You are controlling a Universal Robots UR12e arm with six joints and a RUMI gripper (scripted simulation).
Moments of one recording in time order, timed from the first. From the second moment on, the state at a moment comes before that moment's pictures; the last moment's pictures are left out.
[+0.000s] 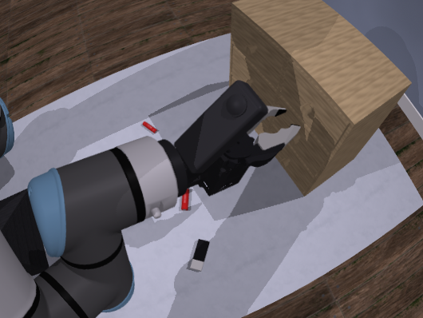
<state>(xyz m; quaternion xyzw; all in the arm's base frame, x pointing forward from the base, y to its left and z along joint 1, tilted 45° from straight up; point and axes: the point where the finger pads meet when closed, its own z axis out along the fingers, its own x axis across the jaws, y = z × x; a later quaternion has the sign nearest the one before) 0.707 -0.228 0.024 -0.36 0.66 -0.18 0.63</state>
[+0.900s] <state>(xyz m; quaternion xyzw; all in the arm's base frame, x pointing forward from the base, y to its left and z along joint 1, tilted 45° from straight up) 0.711 -0.229 0.024 -0.36 0.66 -0.18 0.63</state>
